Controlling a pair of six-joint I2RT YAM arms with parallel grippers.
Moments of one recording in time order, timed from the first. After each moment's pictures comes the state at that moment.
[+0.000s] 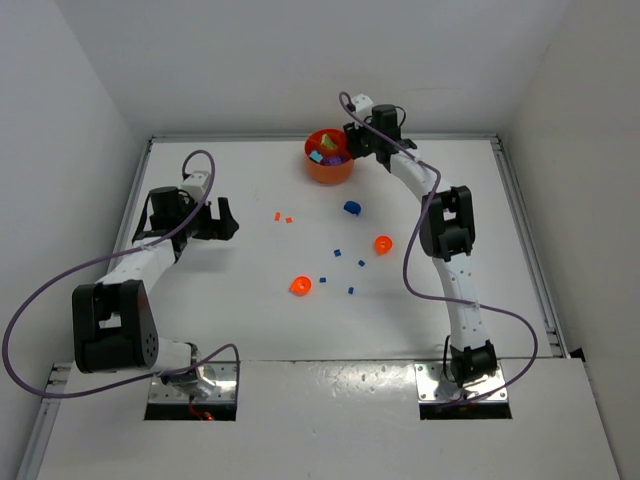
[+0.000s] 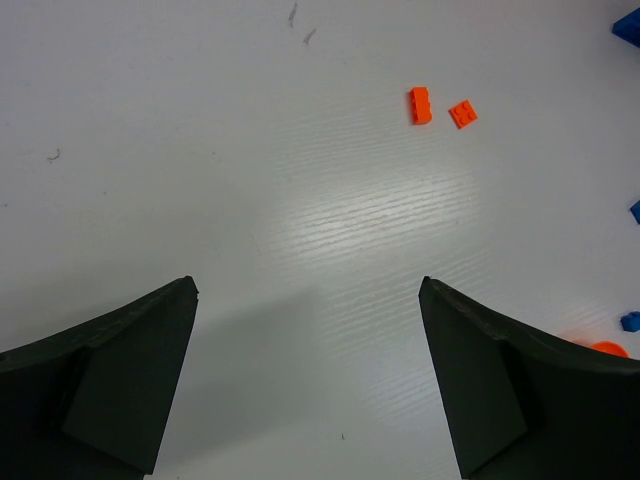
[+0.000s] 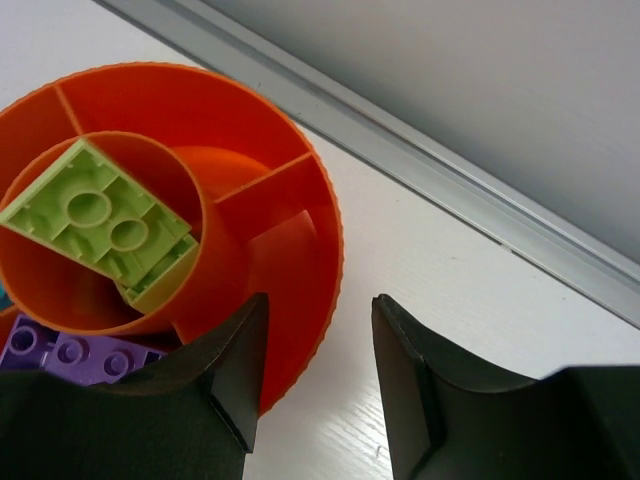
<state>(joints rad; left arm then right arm) 0.12 1.38 0.76 -0.01 0.43 0.04 0.26 2.55 2.20 -0.13 -0.20 -0.22</state>
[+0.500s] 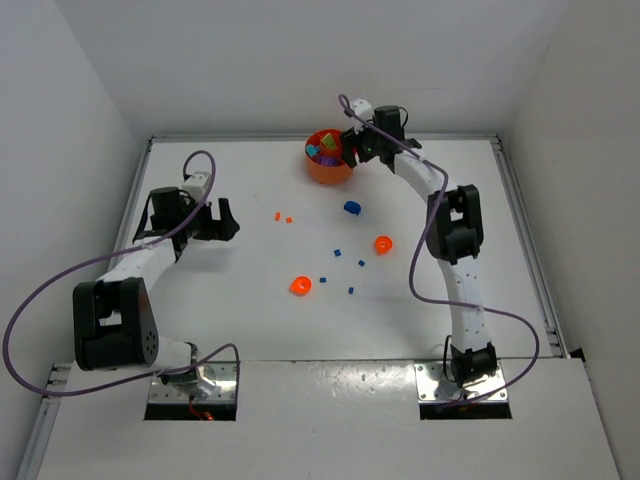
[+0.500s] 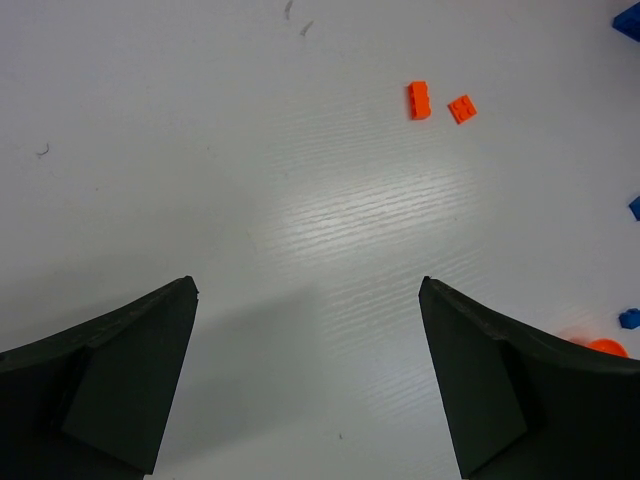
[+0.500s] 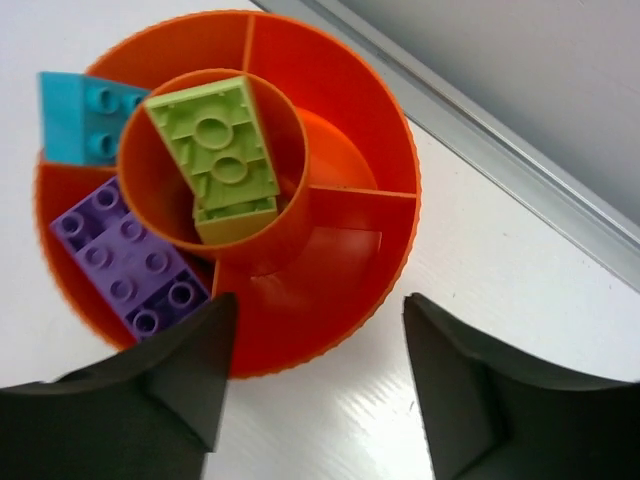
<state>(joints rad) 0.12 1.39 0.76 -0.01 0.43 0.04 0.26 2.46 2.09 -0.18 -0.31 -0.26</state>
